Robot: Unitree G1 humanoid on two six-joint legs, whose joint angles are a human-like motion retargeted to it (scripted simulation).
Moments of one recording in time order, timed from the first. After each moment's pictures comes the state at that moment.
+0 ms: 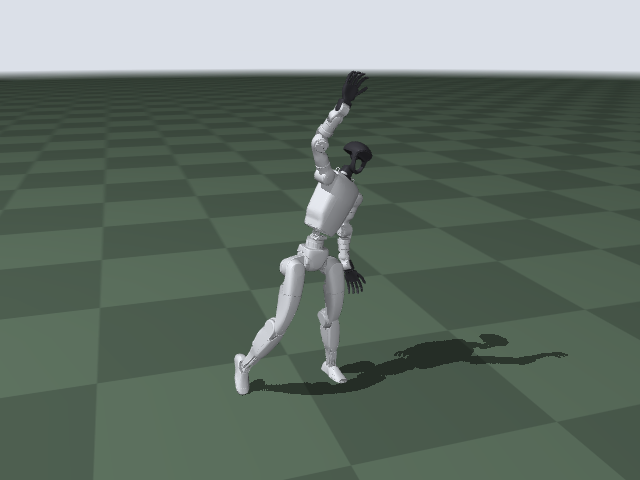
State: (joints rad) left arm 0.22 0.48 0.07 1.14 -0.52 -0.28 0.39; right arm 0.10 -2.14 -0.90 0.83 0.17 -0.11 -0.56; waist 0.22 -0.41 0.01; left_leg 0.06 0.26 -0.05 -0.07 -0.10 -0.26; right_leg -0.05 -0.10 0.12 0.49 0.52 0.26
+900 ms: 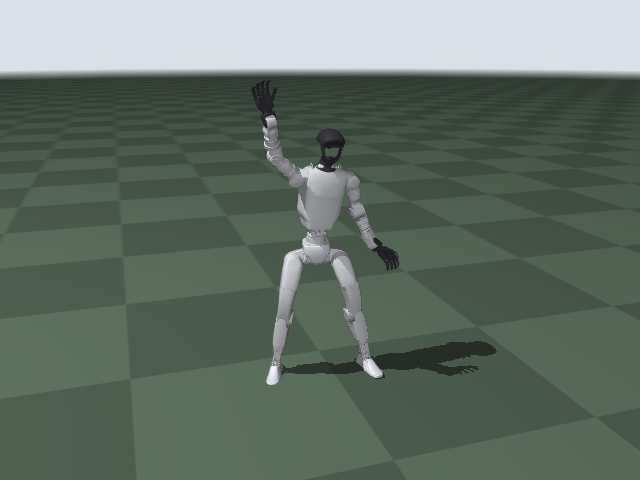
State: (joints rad) left arm 0.18 0.44 0.05 1.03 -0.62 -0.26 0.35; right arm 0.50 -2.25 -1.55 1.02 0.40 -0.10 -0.58; waist 0.30 -0.19 -0.04; left_leg -0.08 0.30 0.37 0.01 0.08 -0.26; right_leg -0.10 -0.23 -0.19 0.08 -0.03 0.26
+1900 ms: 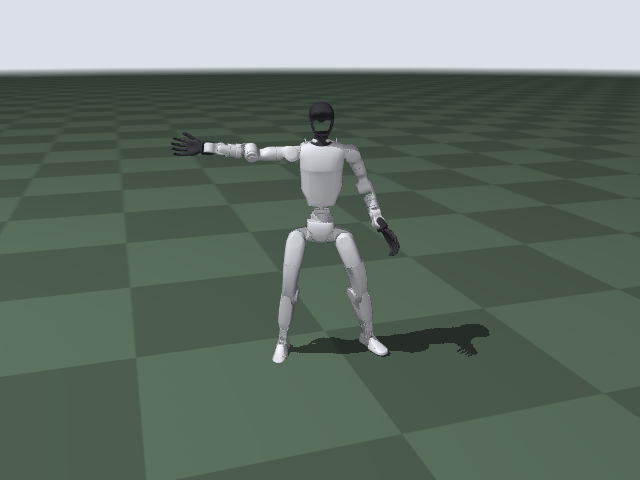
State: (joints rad) left arm 0.21 0.41 -0.16 0.96 -0.60 -0.21 0.27; right arm -0.40 -1.58 -0.62 1.40 0.91 -0.02 -0.59; waist 0.11 0.00 -0.06; left_leg 0.07 0.38 0.59 0.10 -0.01 -0.16; right_leg -0.04 -0.16 -0.10 0.07 0.02 0.26
